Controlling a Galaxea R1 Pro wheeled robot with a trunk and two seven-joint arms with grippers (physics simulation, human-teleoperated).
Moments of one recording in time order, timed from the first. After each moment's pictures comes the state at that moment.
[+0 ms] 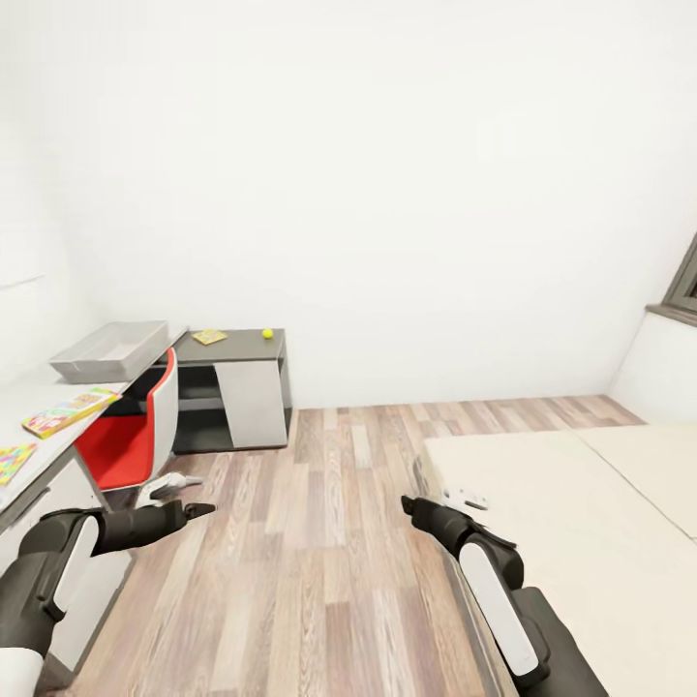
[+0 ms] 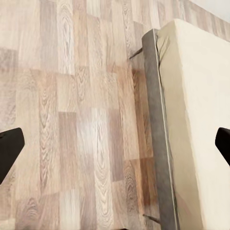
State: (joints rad) left arm -0.50 0.26 0.27 -1.11 0.18 1.00 -0.62; right arm -0.34 0.02 0.20 -1.42 -0.64 0.60 -0.42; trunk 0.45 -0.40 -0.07
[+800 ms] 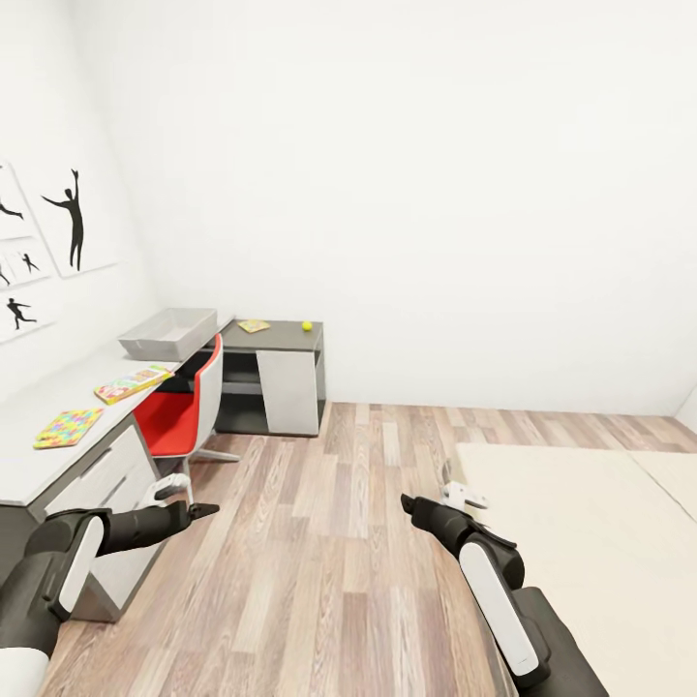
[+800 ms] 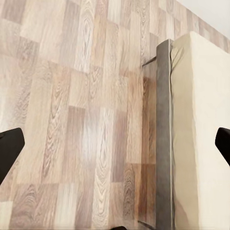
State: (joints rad) left arm -0.50 0.25 0.27 -1.11 0.17 1.00 -0.62; right arm -0.34 0.02 0.20 -1.43 -0.64 0.60 -0.42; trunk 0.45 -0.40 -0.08
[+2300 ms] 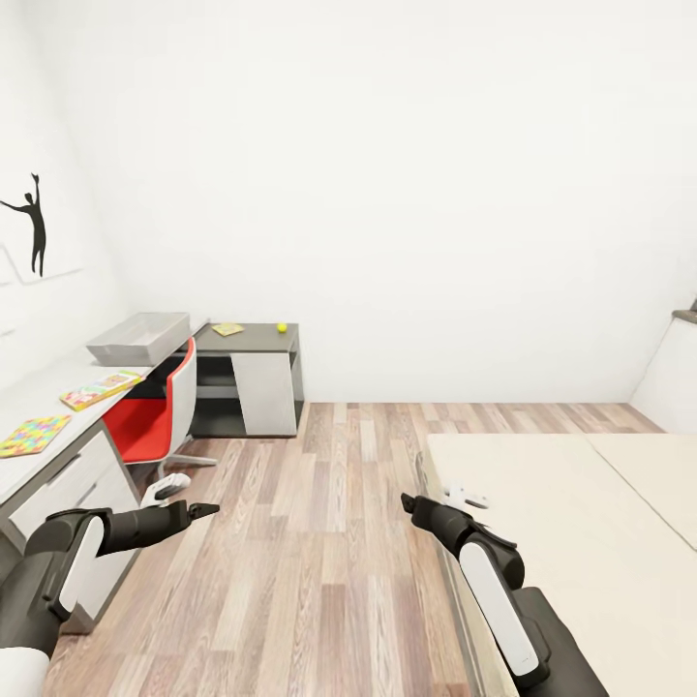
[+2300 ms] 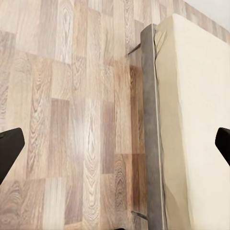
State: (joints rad) left arm -0.50 0.25 0.27 -1.11 0.17 1.00 -0.62; right arm -0.34 0.02 0.20 -1.43 -0.64 0.59 -0.42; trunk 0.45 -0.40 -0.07
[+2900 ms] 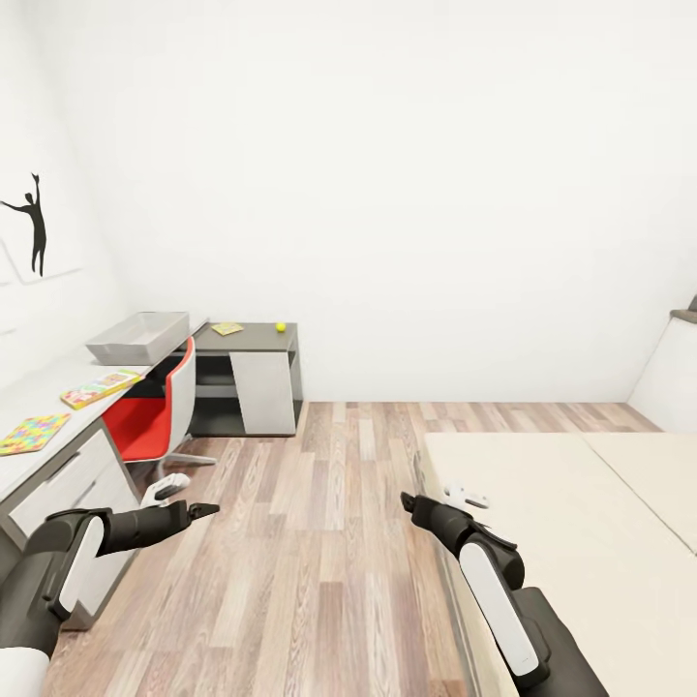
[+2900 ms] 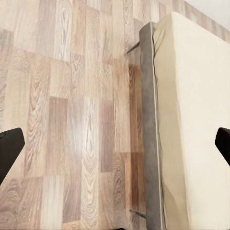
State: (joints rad) left arm -0.50 0.25 0.27 -1.11 0.17 1.00 -0.62; right arm -0.34 0.02 0.20 -1.43 -0.64 0.58 -0.41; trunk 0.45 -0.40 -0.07
